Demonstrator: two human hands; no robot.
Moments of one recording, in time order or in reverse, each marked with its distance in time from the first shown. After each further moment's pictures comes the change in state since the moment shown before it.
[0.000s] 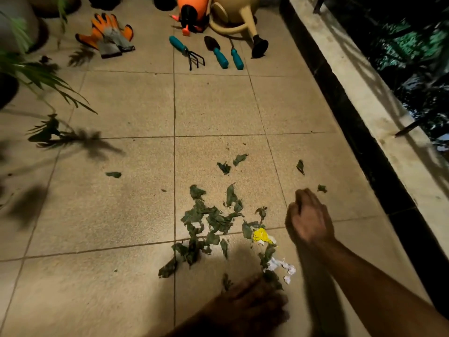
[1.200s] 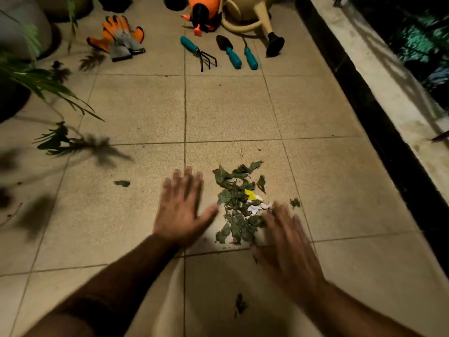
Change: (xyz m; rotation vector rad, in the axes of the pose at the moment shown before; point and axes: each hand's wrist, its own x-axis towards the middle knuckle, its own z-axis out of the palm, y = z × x) left_hand -0.031 -0.200 -0.063 -0.113 -0.053 -1.140; right_hand -0.059 -0.058 0.020 0.092 -0.043 -0.584
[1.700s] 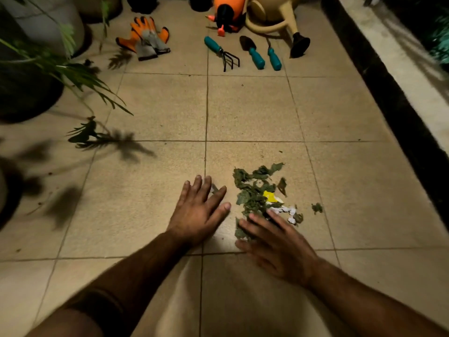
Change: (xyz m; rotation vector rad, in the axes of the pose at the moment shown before) left_hand -0.002 -0.019 0.004 -0.133 -0.125 0.056; right_hand 0.047 -0.009 0.024 -0.430 -0.066 -0.654
